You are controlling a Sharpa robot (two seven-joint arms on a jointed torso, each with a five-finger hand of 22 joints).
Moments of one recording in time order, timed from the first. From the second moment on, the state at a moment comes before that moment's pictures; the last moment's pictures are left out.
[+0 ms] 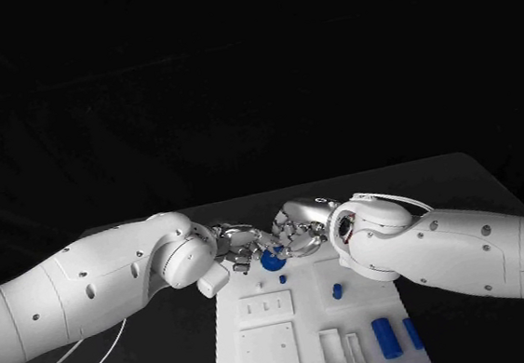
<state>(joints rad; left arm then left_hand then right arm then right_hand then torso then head) 1.37 -0.69 -0.16 1.36 -0.36 -0.06 -0.38 1.01 0.06 0.44 -0.17 0.17 0.90 0.08 0.41 0.42 1.33 -0.03 0.77 0.78 1.31 -0.14 1.35 0.97 0.03 1.15 -0.23 1.27 1.31 1.26 -0.48 -0.10 1.32 -1.39 -0.24 -0.16 1.06 -0.14 0.70 -0.20 0.05 0.99 0.08 0.34 0.48 1.05 0.00 1.16 1.15 1.30 -0.11 1.19 1.01 0.12 1.44 -0.13 1.08 1.25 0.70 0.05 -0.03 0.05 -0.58</state>
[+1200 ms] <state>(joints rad) 1.37 -0.67 -0.16 1.35 -0.42 -0.07 -0.37 0.96 0.04 0.65 -0.22 0.17 0.93 0.09 0.45 0.42 1.36 -0.06 0.75 0.77 1.32 -0.16 1.36 0.95 0.03 1.15 -0.22 1.30 1.26 1.26 -0.49 -0.10 1.33 -1.40 -0.23 -0.17 1.04 -0.16 0.69 -0.20 0.05 0.99 0.08 0.34 0.48 1.05 -0.01 1.16 1.15 1.30 -0.11 1.19 1.02 0.12 1.44 -0.13 1.08 1.25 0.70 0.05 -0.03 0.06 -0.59</state>
